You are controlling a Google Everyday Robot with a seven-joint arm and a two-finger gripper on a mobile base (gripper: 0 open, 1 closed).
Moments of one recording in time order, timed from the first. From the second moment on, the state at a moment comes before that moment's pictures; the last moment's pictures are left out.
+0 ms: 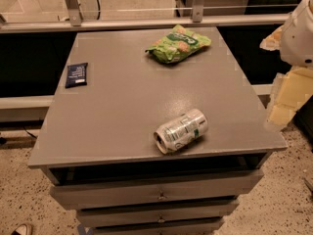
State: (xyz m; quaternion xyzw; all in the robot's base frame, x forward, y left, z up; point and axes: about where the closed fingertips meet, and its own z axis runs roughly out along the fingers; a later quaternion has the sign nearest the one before) arm 0.438 -0.217 0.976 -0.60 0.78 -0.03 0.16
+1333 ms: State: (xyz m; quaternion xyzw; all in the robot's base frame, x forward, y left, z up) arm 0.538 -0.163 0.988 -0.68 0.67 -0.04 0.29
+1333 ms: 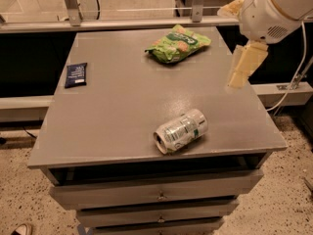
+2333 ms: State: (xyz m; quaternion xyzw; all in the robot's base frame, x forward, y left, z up) arm 0.568 -0.132 0.977 -0.67 0.66 -0.01 0.34
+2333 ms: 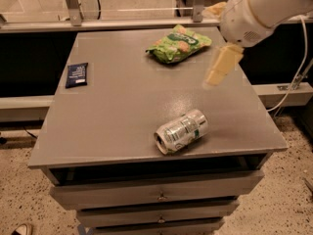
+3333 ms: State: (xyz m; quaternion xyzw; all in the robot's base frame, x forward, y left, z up) arm 0.732 -0.049 0.936 -0.68 0.62 -0.04 0.39
